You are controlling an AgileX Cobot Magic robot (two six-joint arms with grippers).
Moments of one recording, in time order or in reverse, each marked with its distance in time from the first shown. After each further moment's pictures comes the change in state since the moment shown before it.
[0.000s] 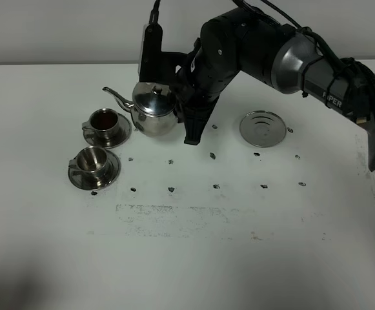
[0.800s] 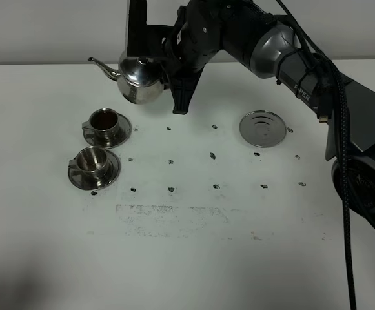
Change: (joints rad) left arm 0.000 0.000 0.000 0.000 0.000 0.000; right arm -0.017 0.188 -0.380 -0.005 0.079 -0.123
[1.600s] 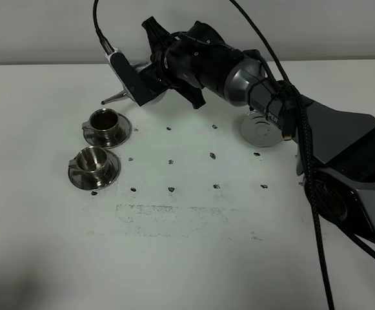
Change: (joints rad) left arm 0.000 0.000 0.000 0.000 0.000 0.000; right arm 0.040 0.103 0.000 -0.373 -0.265 -0.389
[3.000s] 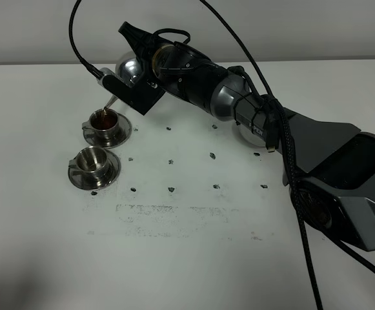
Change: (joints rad) left arm 0.000 0.000 0.000 0.000 0.000 0.000; right arm 0.039 0.061 0.000 -0.381 -0.201 -0.024
